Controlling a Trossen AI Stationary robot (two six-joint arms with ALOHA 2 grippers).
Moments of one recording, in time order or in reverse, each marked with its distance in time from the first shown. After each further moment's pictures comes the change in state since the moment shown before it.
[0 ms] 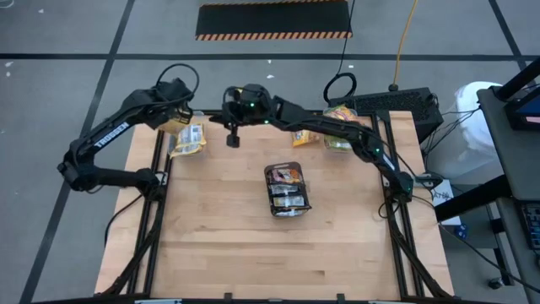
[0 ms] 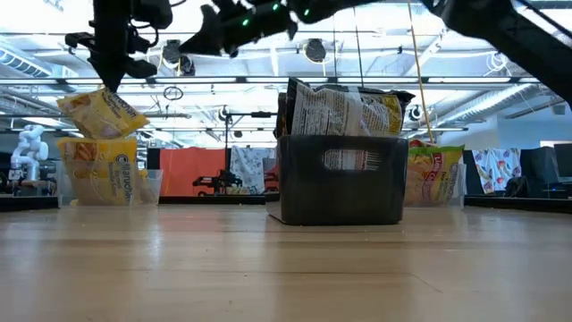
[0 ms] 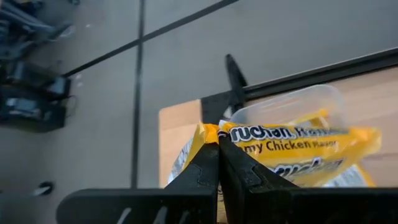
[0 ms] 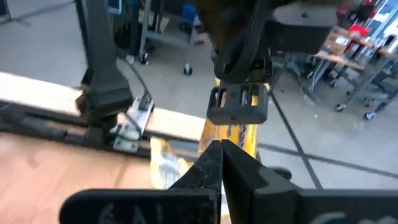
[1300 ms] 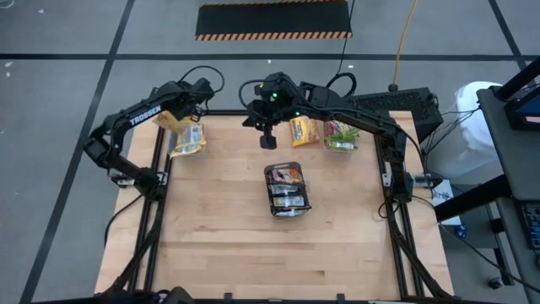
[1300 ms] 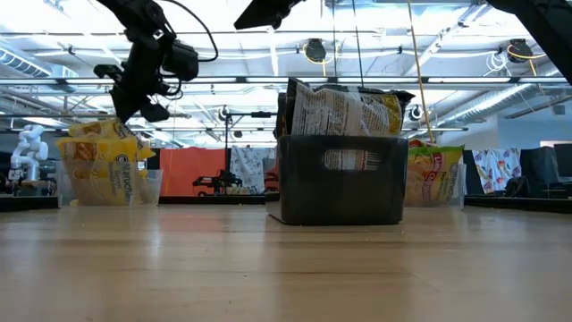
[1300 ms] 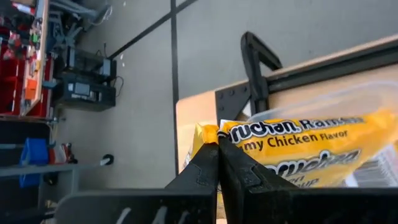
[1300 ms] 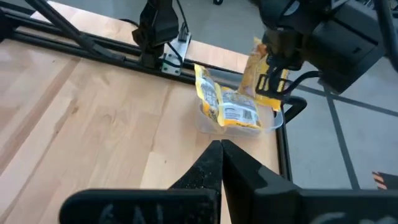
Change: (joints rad) left arm 0.069 0.314 0.001 0.059 -0.105 0.000; right arm 0.003 -0.260 0.001 -0.610 0.001 -0.075
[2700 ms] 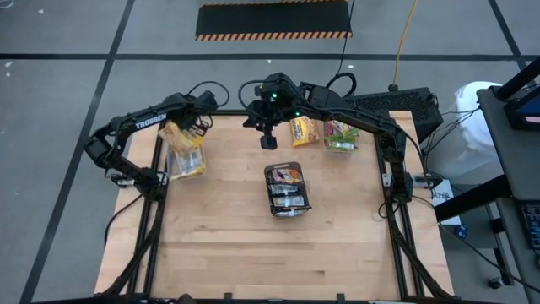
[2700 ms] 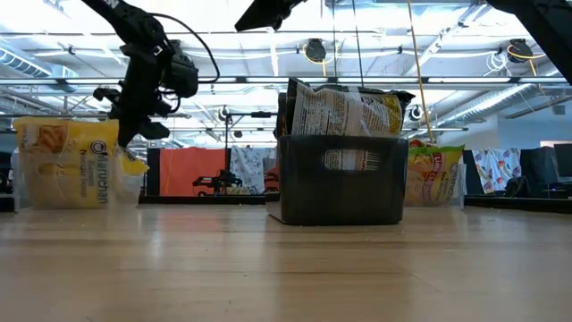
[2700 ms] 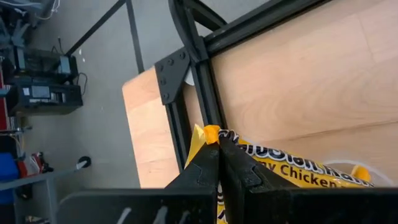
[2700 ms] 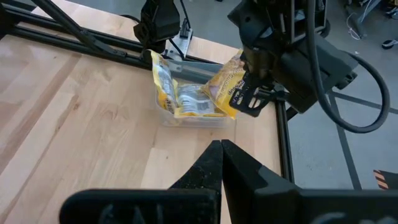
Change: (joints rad) left arm -0.051 0.002 -0.159 0.116 0.163 0.037; right arm 0.000 0.000 0.000 -0.012 0.000 -0.005
